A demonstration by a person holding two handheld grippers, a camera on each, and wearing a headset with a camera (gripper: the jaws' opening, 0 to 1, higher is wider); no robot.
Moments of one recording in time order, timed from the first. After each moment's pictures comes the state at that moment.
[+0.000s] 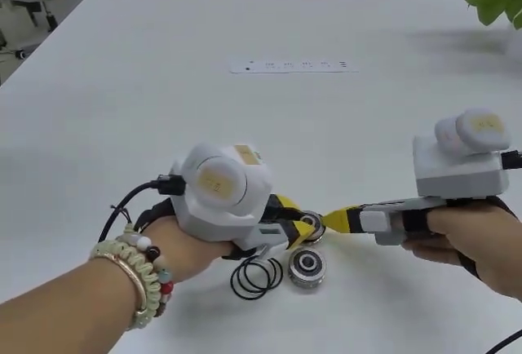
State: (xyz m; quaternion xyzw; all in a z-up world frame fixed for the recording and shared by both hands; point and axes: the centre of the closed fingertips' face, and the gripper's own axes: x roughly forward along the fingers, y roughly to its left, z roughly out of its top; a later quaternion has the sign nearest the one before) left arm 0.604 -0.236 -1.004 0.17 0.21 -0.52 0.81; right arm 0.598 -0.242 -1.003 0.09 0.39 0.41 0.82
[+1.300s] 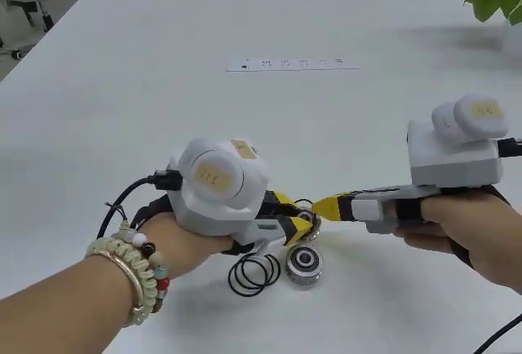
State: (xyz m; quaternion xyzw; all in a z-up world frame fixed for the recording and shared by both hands) left arm 0.605 -0.237 -1.003 0.14 0.23 -0.51 0.81; right arm 0.602 -0.238 -0.993 0.09 0.37 0.43 0.82
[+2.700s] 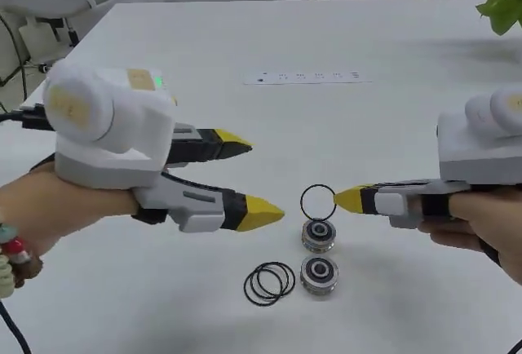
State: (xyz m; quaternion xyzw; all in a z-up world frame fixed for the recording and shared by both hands) left arm 0.583 -0.164 -0.897 0.16 0.15 -0.53 0.82; right arm 0.607 -0.236 -0.958 0.08 0.33 0.43 0.84
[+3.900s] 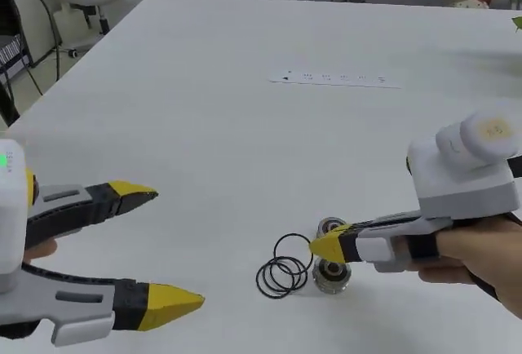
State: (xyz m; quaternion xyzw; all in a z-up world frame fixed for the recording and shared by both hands) left arm 0.505 -0.073 -0.931 0.11 0.20 -0.43 0.87; right arm 0.546 -0.189 -0.983 0.02 0.39 0.53 0.75
